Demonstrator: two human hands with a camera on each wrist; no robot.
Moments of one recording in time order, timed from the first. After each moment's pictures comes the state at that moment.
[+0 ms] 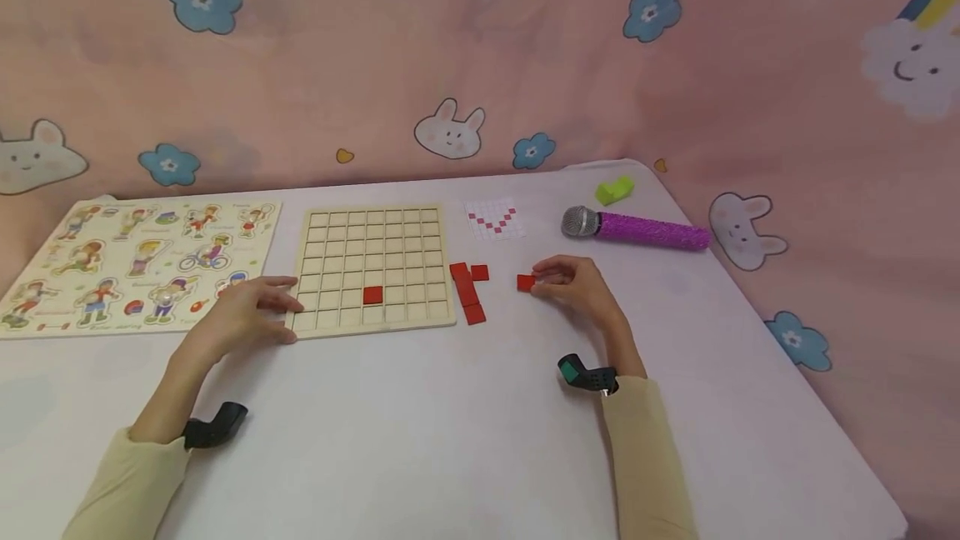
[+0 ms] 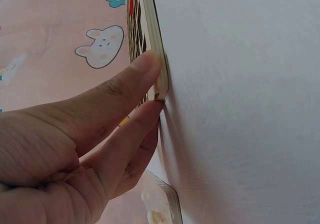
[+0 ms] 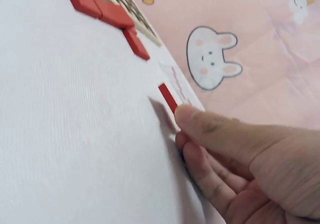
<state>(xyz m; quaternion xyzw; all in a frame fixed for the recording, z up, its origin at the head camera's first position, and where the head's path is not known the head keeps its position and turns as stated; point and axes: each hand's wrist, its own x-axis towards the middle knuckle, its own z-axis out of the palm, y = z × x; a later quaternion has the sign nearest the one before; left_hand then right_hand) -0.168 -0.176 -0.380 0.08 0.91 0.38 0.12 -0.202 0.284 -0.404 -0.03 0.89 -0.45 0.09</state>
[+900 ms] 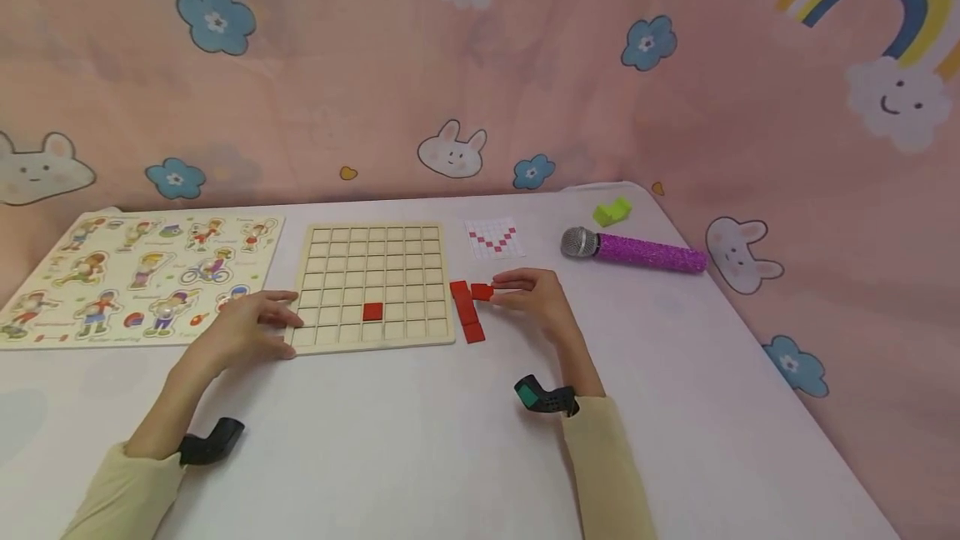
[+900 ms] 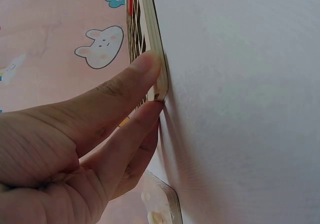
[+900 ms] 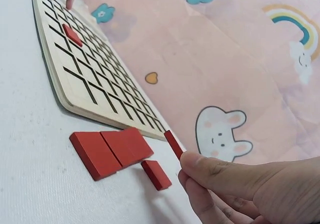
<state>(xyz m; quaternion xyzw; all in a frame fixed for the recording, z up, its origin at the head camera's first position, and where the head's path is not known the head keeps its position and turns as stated) -0.163 -0.175 -0.382 0.09 0.91 0.39 0.10 -0.201 0.219 -0.389 0.00 0.85 -0.52 0.09</state>
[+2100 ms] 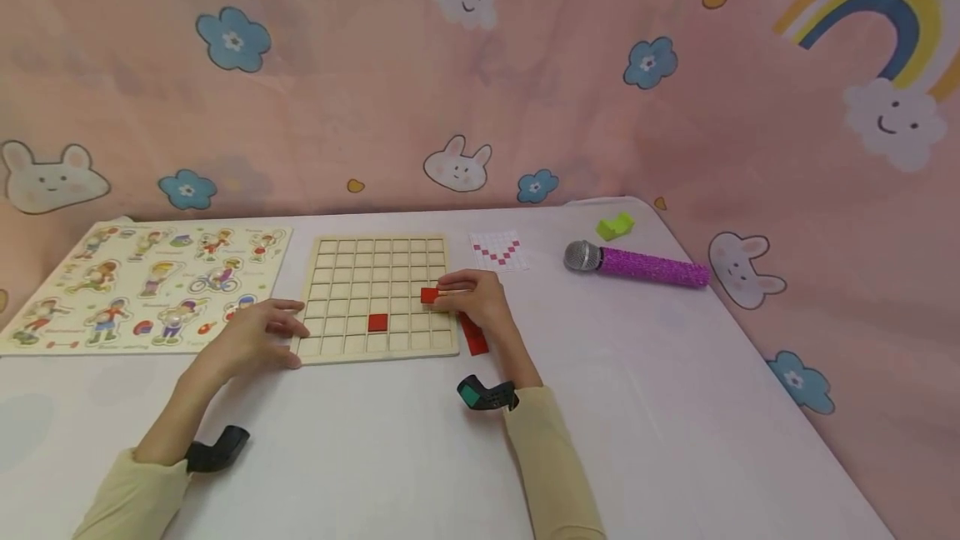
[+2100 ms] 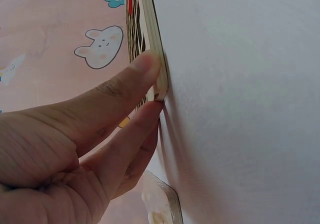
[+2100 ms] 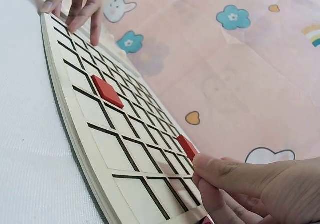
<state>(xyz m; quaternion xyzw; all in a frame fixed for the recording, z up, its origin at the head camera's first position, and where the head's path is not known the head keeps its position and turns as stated) -0.162 -0.174 -0.384 0.09 0.91 0.39 0.09 -0.221 0.139 -0.399 -0.02 0.81 -0.58 0.07</state>
